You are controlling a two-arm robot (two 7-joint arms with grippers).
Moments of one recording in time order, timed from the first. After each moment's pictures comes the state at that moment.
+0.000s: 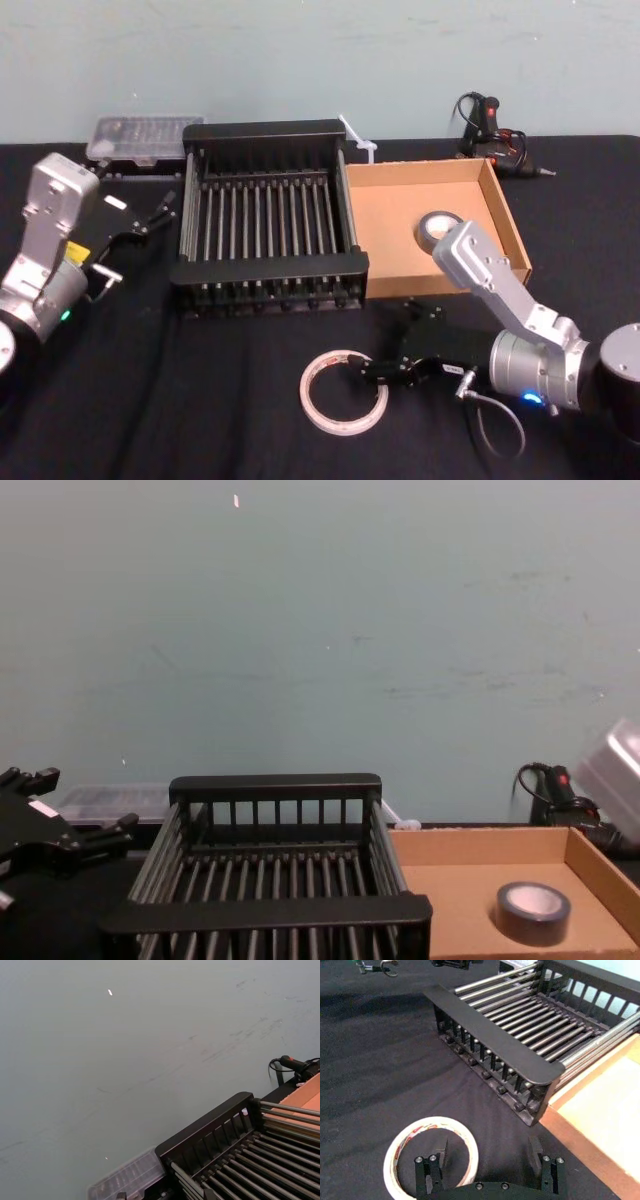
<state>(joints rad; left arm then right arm) -0.20 0.60 0.45 -1.41 -0.25 -0.12 0.03 0.17 0.58 -0.57 -1.64 0.33 0.32 0.49</state>
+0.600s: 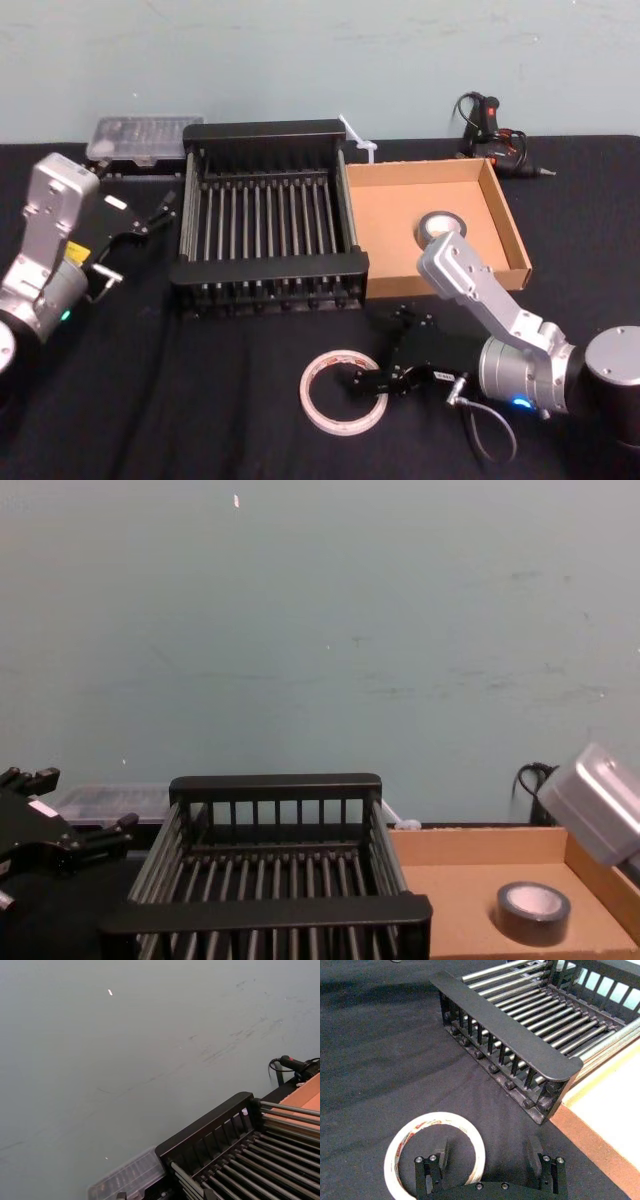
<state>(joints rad) -0.20 0.60 0.45 -1.41 -0.25 -0.12 0.03 0.18 0.56 -0.58 -1.61 0.28 0.33 0.51</state>
